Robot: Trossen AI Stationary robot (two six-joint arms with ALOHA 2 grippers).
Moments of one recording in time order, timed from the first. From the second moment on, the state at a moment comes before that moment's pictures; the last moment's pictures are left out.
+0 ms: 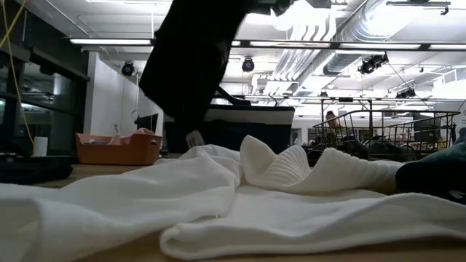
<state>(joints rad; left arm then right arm) -0.12 1.32 1.84 -0.63 -0.51 0.23 0.09 1.46 1.03 0.25 0.25 -0.33</state>
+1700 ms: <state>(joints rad) -0.12 1.43 1.87 -0.43 -0.14 0.24 0.02 1.68 1.03 0.93 -0.07 -0.48</state>
